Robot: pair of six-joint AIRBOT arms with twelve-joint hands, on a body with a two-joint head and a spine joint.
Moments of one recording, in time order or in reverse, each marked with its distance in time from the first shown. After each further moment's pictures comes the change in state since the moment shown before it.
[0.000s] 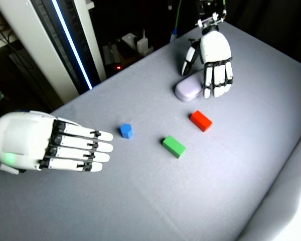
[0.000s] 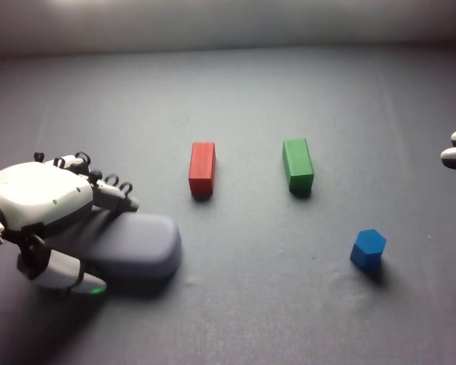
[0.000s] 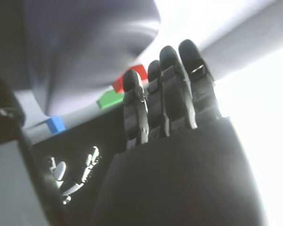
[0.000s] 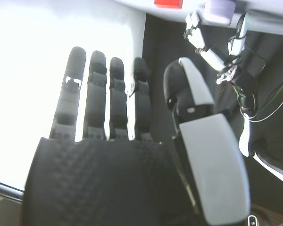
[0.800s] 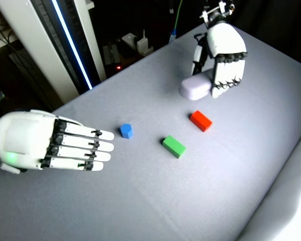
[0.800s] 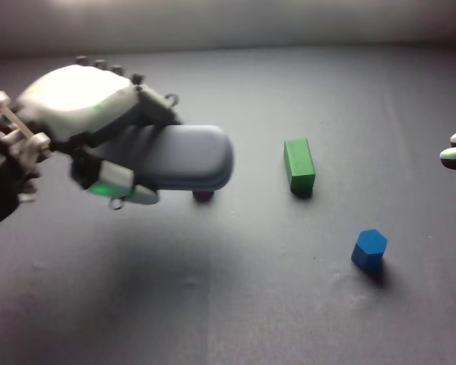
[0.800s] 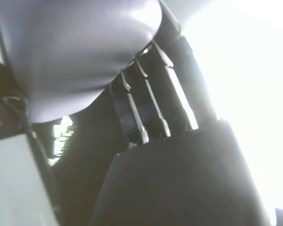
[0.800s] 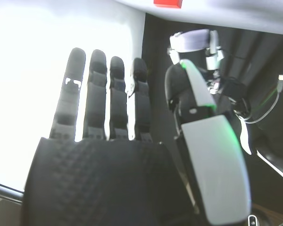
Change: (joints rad) left arm -0.296 -0.116 0.106 0.077 0.002 -0.004; right arm 0.000 -0.003 0.000 0.001 -0.001 0.002
